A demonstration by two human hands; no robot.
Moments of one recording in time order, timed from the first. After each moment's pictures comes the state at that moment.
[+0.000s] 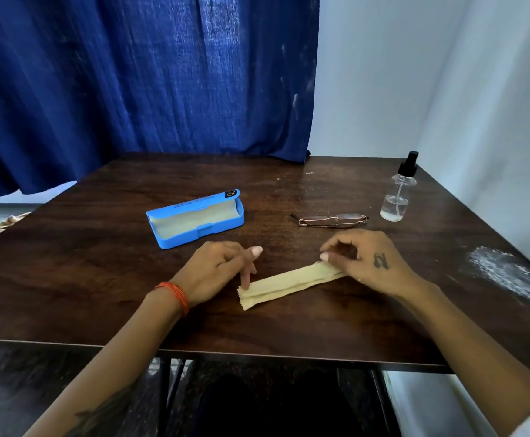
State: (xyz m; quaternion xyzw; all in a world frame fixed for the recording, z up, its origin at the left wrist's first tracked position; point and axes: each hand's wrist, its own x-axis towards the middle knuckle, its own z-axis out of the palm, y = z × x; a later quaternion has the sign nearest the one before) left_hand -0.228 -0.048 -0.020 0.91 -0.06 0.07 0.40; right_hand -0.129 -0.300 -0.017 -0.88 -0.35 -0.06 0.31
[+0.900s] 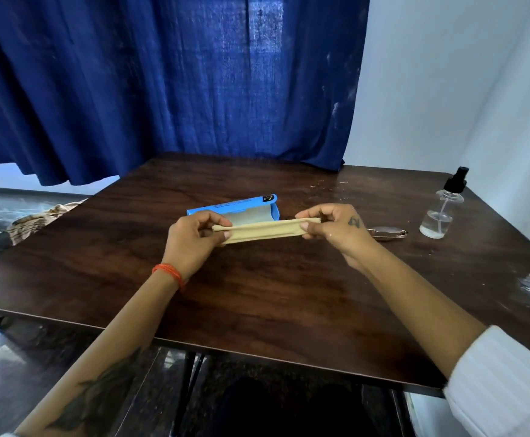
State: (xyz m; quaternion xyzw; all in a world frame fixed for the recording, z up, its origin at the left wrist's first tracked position) left_hand -0.231 0.020 -0.018 0.83 0.14 0.28 0.47; right_hand -0.113 -0.192 0.006 -0.76 -0.22 0.10 0.61
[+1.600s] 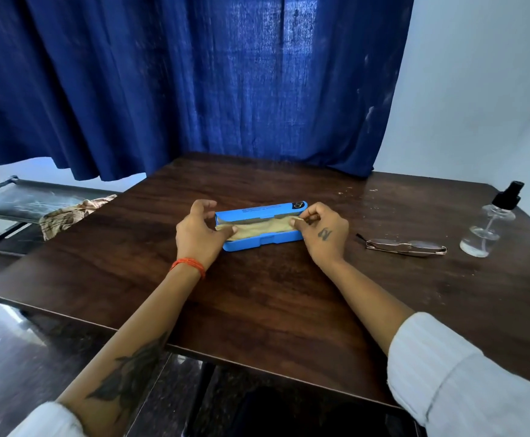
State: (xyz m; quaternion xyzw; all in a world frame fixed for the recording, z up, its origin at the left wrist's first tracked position) left_hand -0.217 0.055 -0.019 0.80 0.28 0.34 0.40; right_hand -0.096 -0.103 -0.031 -0.83 -0.20 -0.15 0.50
